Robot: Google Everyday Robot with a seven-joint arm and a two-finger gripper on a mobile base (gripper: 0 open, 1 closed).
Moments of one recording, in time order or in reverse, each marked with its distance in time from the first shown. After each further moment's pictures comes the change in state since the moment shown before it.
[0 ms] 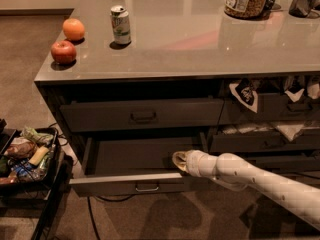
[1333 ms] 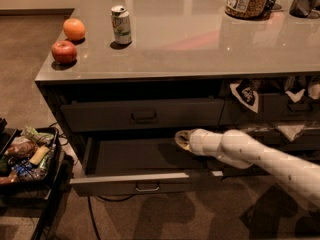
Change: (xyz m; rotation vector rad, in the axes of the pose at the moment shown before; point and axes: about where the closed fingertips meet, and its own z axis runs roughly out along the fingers) arm -0.016 -0.086 -0.031 0.068 0.016 -0.031
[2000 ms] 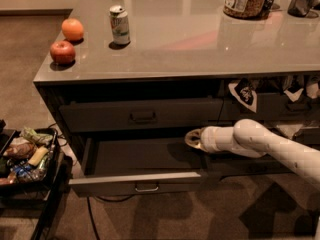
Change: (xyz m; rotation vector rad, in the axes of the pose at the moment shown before) arm 0.035 0.000 -0.023 -0.164 -0.007 0.101
